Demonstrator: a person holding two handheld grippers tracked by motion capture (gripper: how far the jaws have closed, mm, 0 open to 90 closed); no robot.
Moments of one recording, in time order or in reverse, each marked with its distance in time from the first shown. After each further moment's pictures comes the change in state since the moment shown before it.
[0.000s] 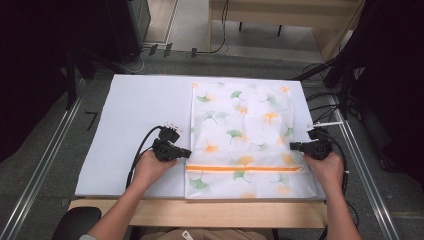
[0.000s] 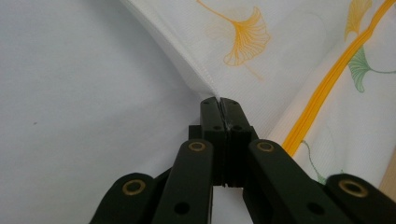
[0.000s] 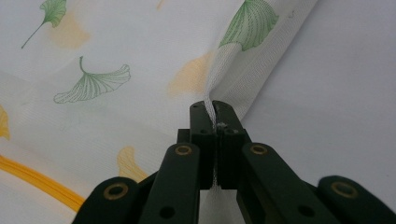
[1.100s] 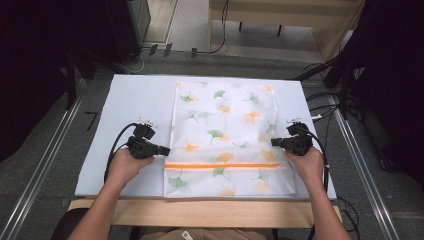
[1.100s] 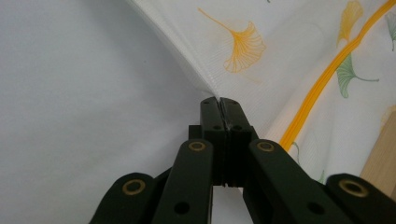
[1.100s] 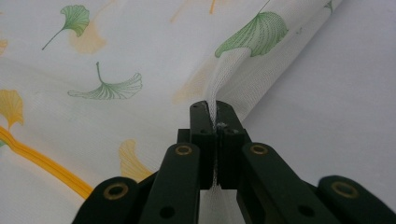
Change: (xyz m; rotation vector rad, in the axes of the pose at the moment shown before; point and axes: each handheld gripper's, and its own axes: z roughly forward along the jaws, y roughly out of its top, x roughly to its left) left arm 0.037 -0.023 -0.047 0.003 0.009 -0.053; right arm 0.054 0.022 0.021 -0.004 0.052 -0.073
